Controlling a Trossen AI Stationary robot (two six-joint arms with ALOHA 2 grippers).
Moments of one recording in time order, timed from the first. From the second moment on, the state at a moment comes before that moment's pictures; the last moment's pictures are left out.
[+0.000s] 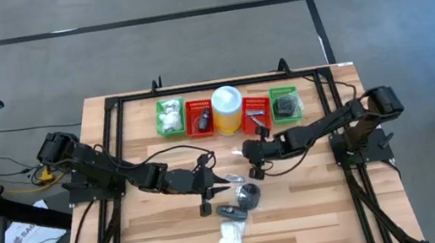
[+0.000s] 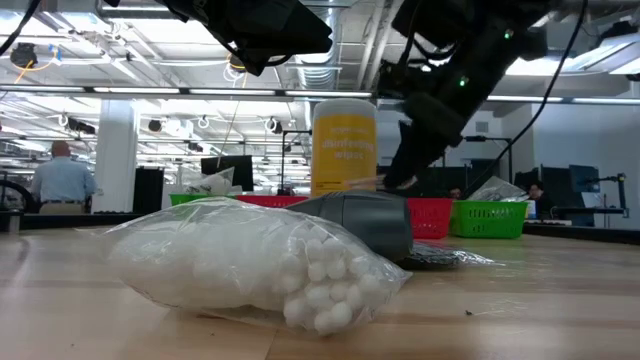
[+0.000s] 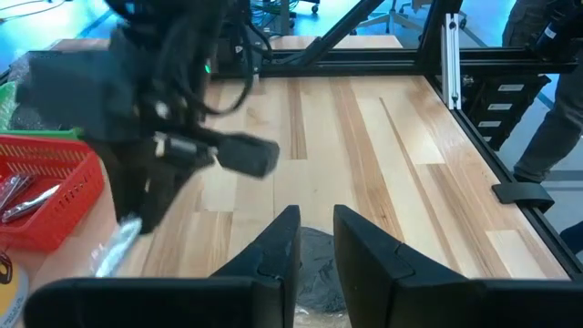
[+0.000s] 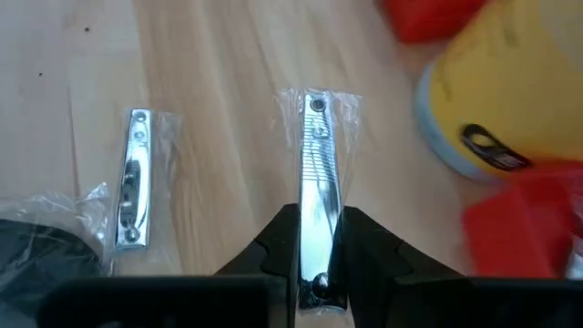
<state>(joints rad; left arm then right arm) -0.34 1.52 0.85 0.26 -0.30 -0.12 0.13 1.63 0.89 -0.22 0.37 0.25</state>
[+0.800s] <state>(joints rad) -0.34 1.52 0.85 0.26 -0.30 -0.12 -0.12 1.50 0.89 -0.48 0.39 0.29</state>
